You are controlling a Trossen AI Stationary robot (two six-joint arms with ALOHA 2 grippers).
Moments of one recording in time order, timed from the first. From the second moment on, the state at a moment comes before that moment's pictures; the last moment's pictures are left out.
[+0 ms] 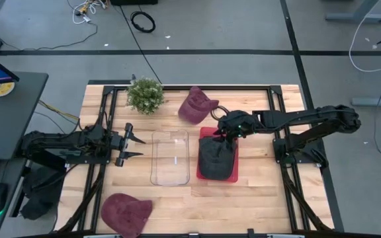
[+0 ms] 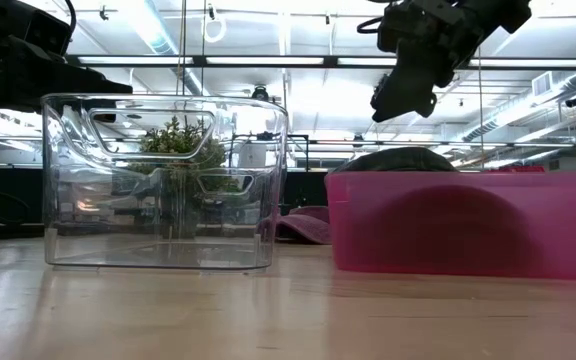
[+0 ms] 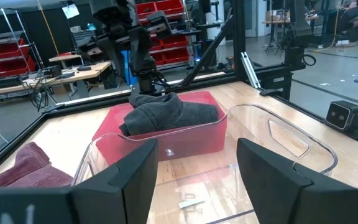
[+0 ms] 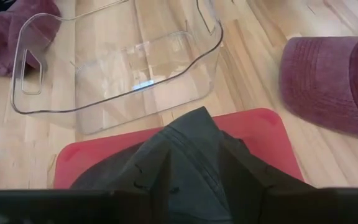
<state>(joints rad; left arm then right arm) 0.00 0.11 0.01 0.08 0.16 0.14 -0.04 1.27 0.90 -0.38 -0.01 0.25</state>
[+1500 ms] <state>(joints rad) 0.00 0.11 0.01 0.08 0.16 0.14 -0.12 1.27 0.90 -0.13 0.15 0.07</state>
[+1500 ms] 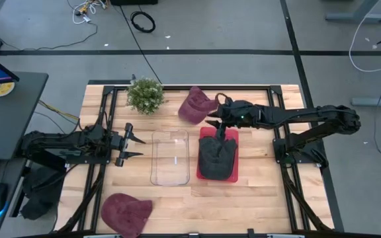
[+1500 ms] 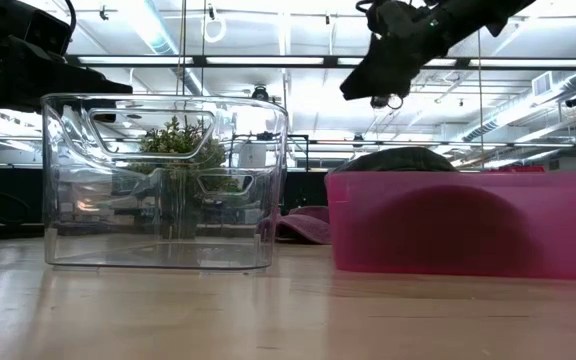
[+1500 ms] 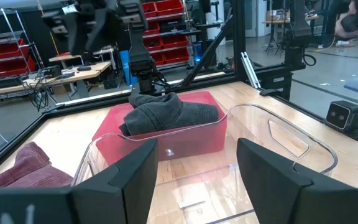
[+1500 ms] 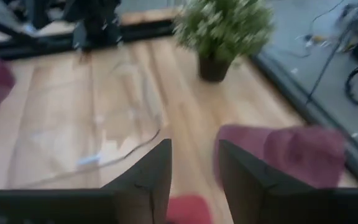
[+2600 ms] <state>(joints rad) 0.00 0.11 0.01 0.08 0.16 0.14 -0.50 1.60 1.05 -0.15 -0.09 -0.01</state>
